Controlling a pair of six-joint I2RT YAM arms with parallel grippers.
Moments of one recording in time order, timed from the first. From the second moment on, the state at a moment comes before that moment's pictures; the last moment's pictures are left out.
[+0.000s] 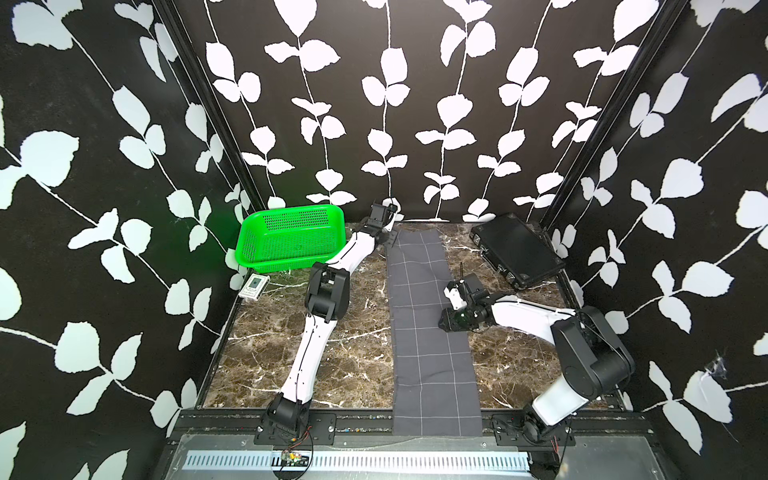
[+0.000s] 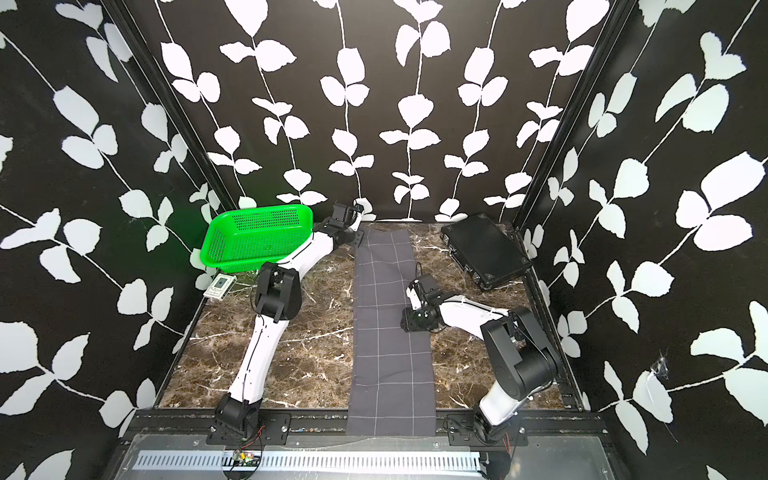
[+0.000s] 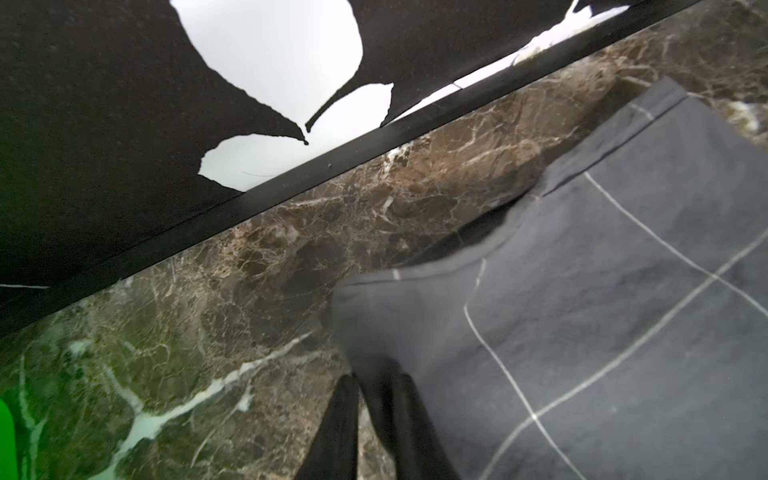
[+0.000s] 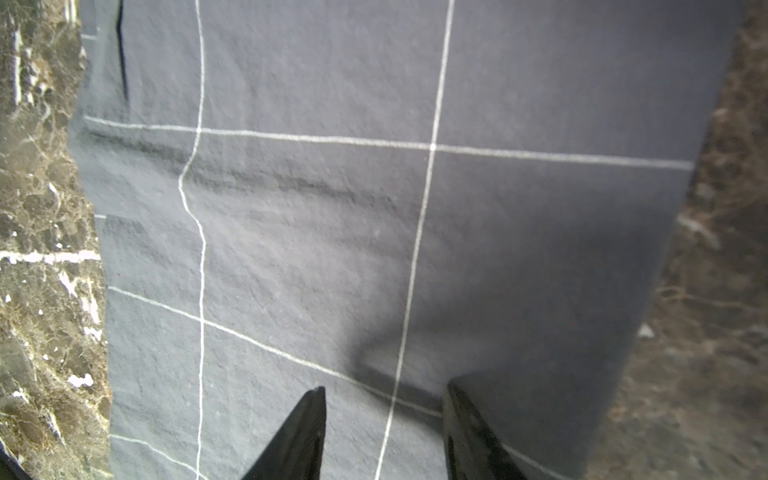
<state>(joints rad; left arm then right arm) -0.42 2.62 2.36 -0.49 -0.06 0.13 0.49 1.63 0.86 -0.39 -0.29 0.32</state>
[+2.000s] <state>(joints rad) -0.66 2.04 1.39 -0.42 0.01 -0.23 0.42 2.18 1.59 -0.48 -0.12 0.06</state>
